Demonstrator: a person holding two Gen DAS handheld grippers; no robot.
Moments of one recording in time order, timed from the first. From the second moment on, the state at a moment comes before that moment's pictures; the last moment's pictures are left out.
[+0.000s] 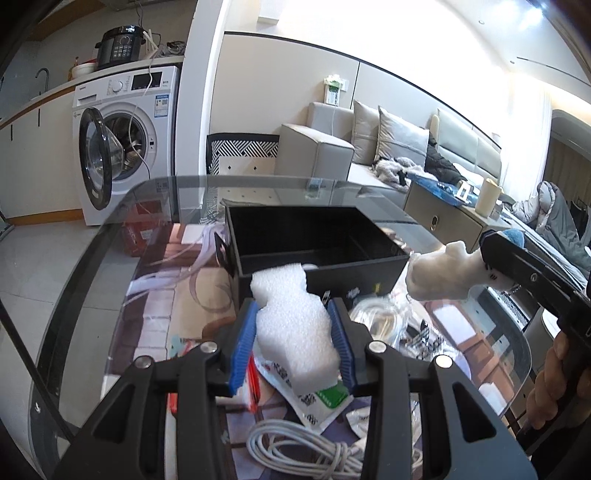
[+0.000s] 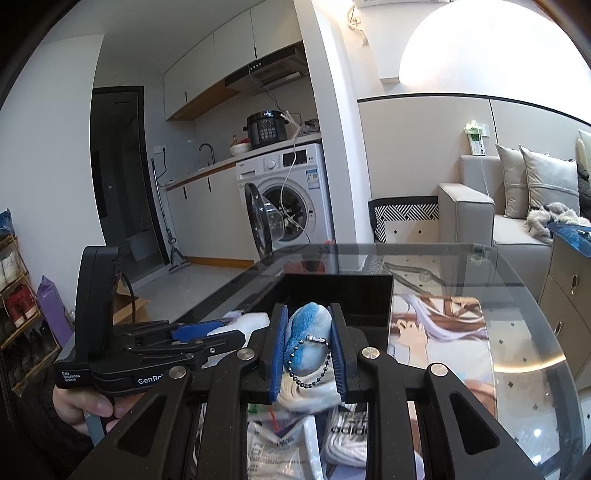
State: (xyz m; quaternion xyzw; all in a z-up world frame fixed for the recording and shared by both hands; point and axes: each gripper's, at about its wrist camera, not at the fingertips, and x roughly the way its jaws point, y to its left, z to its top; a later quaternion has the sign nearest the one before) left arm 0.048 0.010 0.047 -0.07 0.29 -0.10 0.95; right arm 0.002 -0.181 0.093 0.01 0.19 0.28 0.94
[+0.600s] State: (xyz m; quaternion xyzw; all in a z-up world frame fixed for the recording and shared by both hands) left arm 0.047 0.022 0.060 -0.09 0.27 -0.09 0.95; right arm 0.023 -0.176 0.108 0.02 0.18 0.28 0.94
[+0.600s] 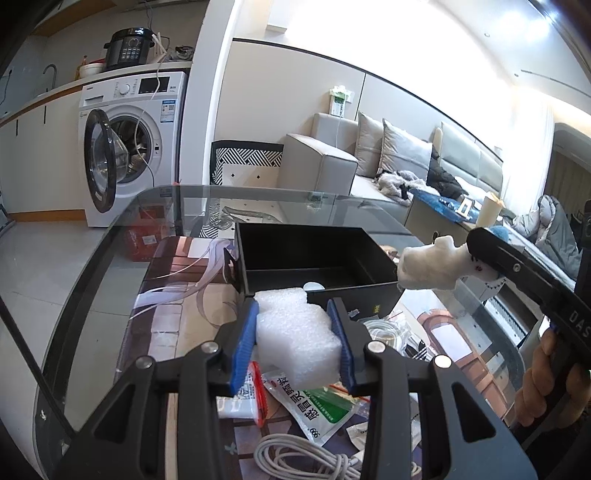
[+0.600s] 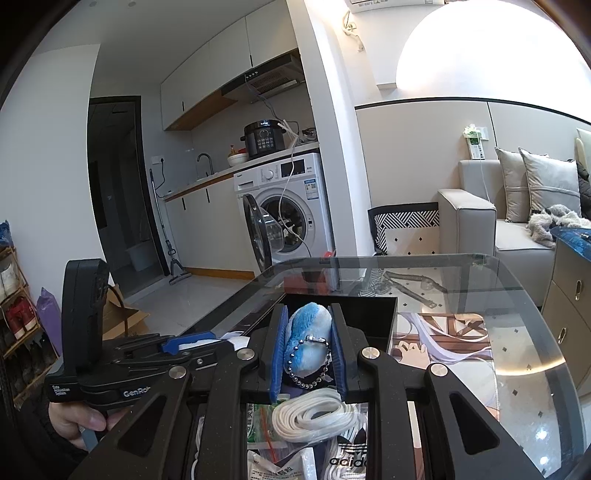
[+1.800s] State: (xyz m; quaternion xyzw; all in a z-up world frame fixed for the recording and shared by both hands) left arm 0.136 0.005 0.060 -0.11 0.27 -0.06 0.96; right arm 0.117 -0.159 0.088 0.06 0.24 0.23 0.94
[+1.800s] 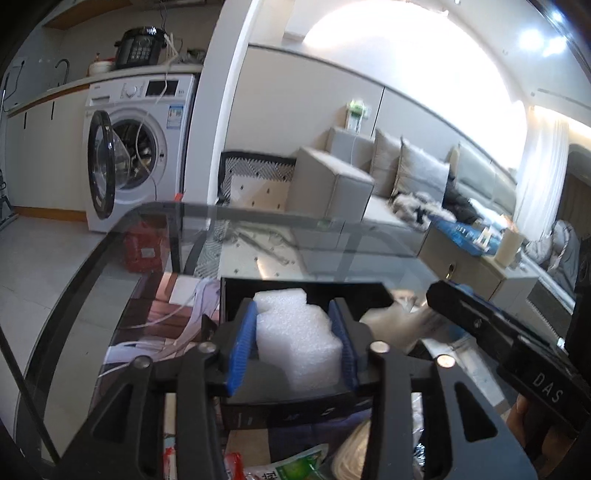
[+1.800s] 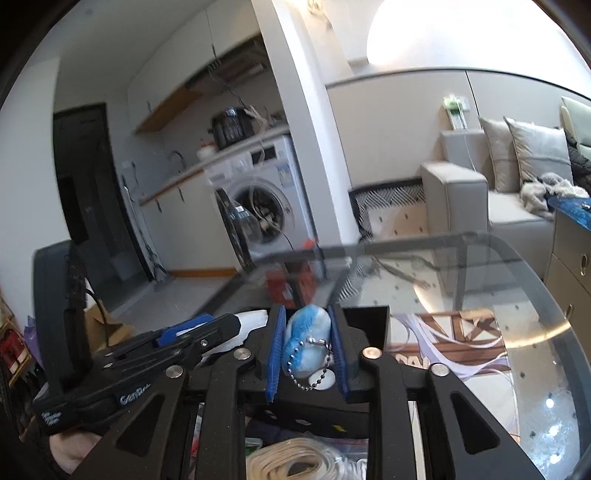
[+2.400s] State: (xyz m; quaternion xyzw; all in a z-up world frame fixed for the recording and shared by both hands) left arm 0.102 0.014 0.061 -0.07 0.27 -0.04 0.96; right arm 0.084 -0.183 0.077 0.03 0.26 0.22 0.94
